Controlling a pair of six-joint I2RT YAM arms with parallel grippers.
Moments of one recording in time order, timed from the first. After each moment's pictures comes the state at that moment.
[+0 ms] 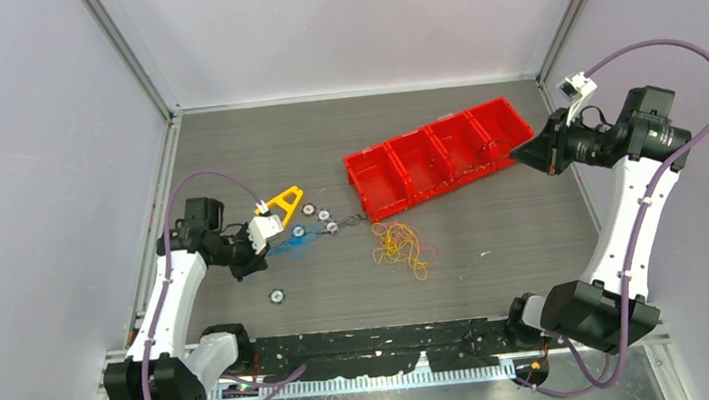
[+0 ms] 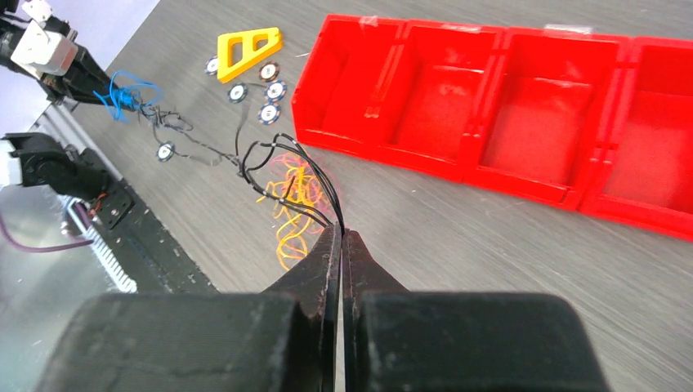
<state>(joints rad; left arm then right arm) 0.02 1.00 0.77 -1.03 0.66 1.05 -0.50 1.24 1.53 -1.32 -1.13 -0.66</state>
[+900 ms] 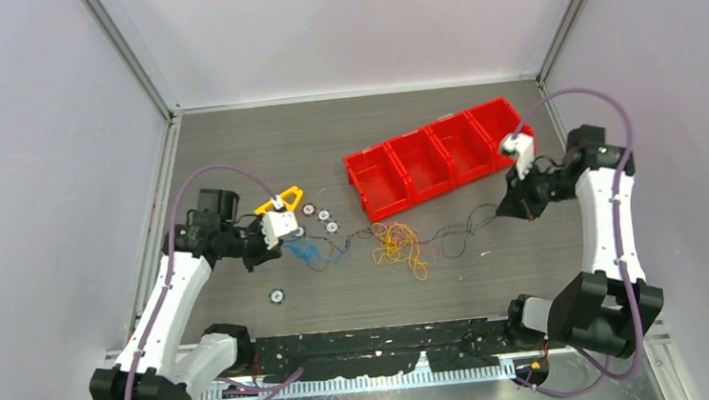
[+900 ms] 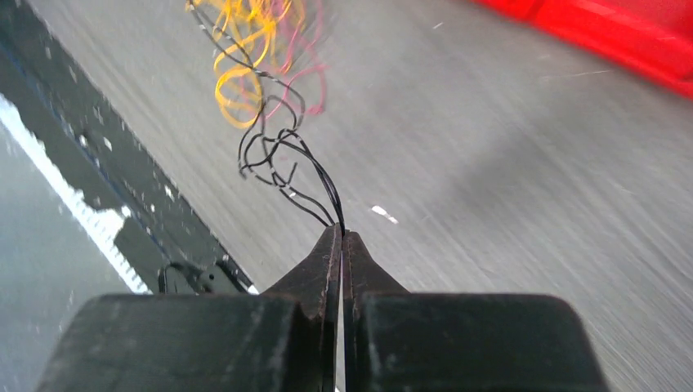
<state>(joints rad) -0.09 1.01 0.84 -0.98 0.62 1.03 -0.41 1.25 1.23 -1.35 -0.82 -1.02</state>
